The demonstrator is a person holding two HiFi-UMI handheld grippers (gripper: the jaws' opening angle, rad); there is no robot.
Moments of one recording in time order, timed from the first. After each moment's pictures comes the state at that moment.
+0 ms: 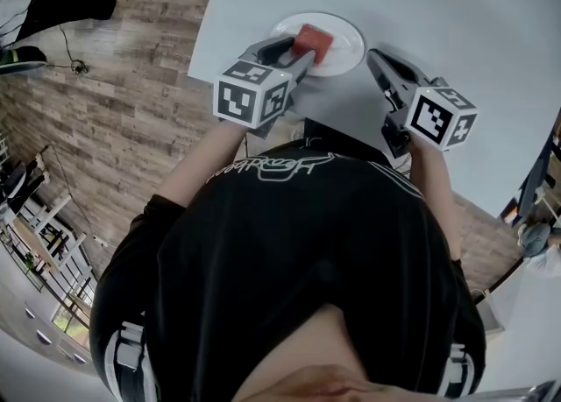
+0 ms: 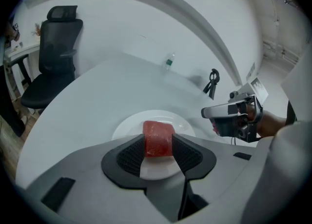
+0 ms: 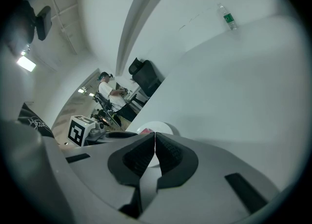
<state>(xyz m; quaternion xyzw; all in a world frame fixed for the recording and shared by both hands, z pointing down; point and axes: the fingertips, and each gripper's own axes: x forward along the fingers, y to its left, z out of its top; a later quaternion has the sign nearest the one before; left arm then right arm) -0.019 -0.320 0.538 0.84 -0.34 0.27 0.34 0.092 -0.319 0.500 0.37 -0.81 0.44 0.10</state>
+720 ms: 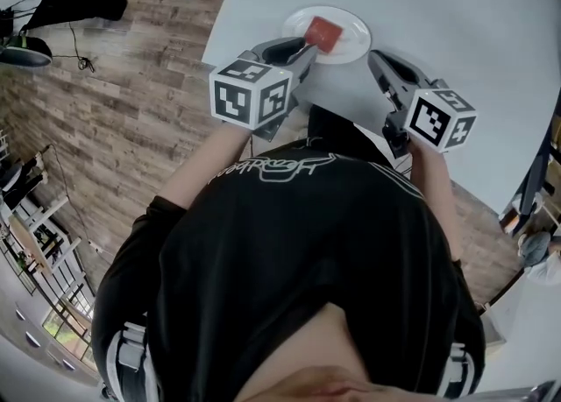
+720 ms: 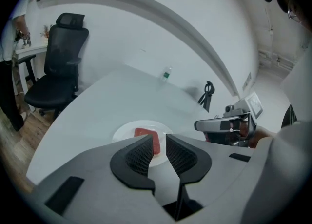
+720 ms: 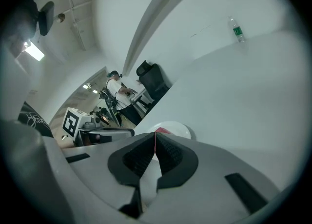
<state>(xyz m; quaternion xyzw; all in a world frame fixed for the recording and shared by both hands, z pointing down) -0.030 -0.295 0.481 0.85 -0.35 0.21 0.33 0.073 -0.289 0.464 0.37 -0.84 0.39 0.10</state>
